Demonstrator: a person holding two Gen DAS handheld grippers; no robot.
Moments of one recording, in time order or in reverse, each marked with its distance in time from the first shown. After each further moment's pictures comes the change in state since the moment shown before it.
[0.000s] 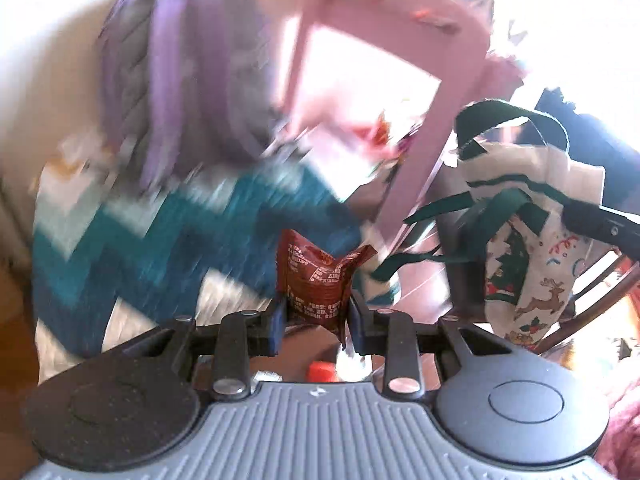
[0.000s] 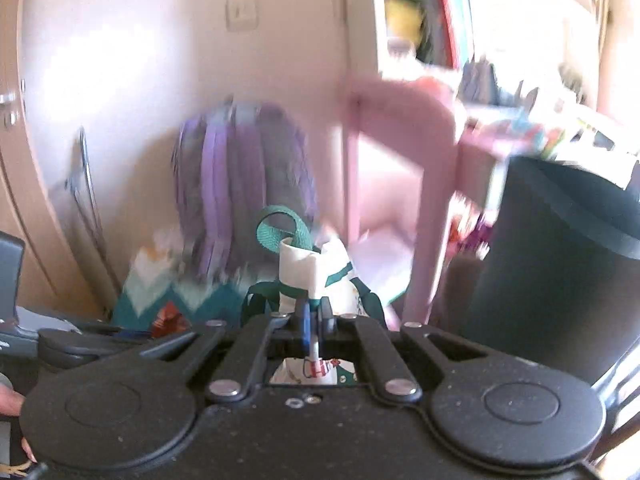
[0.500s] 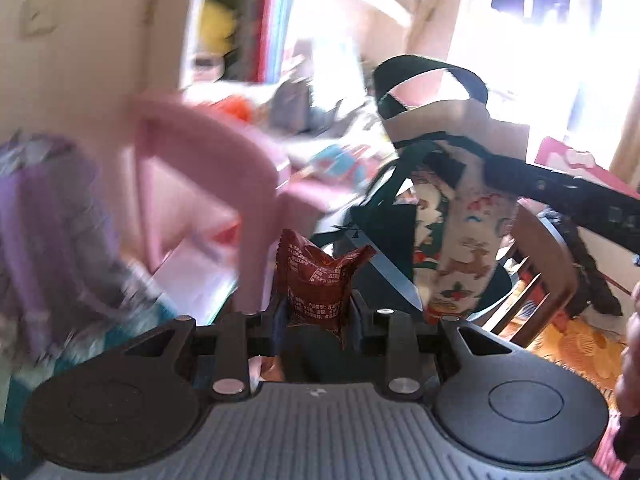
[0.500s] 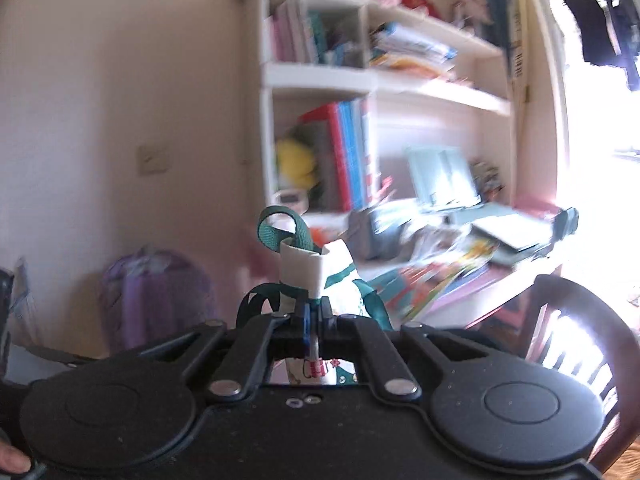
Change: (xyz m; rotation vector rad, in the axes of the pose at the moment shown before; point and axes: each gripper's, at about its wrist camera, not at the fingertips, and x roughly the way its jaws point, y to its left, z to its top) left arm -0.042 -0.186 0.141 0.223 -0.163 -0.252; right arm -0.082 -0.121 0.113 0.069 -0.292 -0.186
